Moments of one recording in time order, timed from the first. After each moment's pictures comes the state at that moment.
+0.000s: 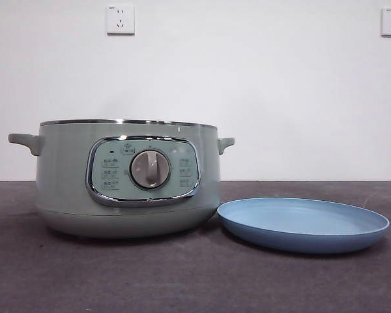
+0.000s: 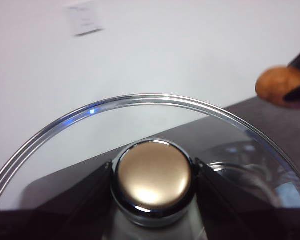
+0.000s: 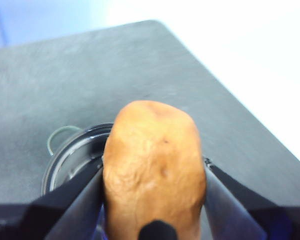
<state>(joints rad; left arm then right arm) -0.44 0.85 1.71 -1.02 -0.18 0.16 0.66 1.70 2.25 -1.06 -0.13 -0.37</state>
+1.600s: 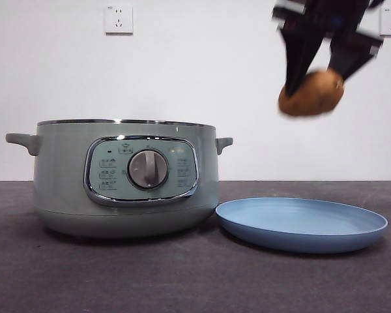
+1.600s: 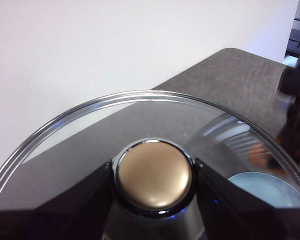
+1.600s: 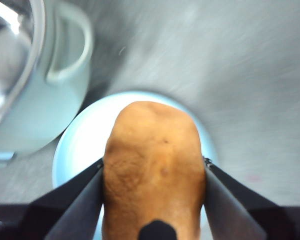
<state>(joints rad) -0.44 1.25 1.71 -0.78 0.10 0.17 0.36 1.60 1.48 -0.94 -0.08 -0.05</state>
